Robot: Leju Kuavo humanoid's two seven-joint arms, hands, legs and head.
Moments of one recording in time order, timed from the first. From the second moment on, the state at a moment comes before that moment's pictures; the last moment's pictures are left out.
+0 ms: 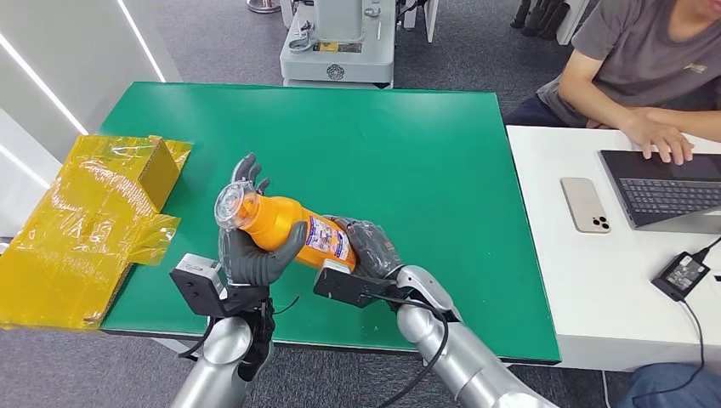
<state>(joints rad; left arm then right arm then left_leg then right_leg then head) -0.22 -0.19 -0.43 -1.34 0.04 0.28 -0.58 -0.54 0.13 0.63 -0.76 0.63 -0.09 -0.40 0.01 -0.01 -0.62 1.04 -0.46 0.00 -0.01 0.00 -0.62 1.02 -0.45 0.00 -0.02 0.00</state>
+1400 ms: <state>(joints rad) -0.20 -0.19 -0.42 -1.36 0.06 0.28 -0.59 -0.45 0.13 0.64 -0.93 0.67 -0.29 -0.41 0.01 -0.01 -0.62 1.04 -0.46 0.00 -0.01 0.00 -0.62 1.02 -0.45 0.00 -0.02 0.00</state>
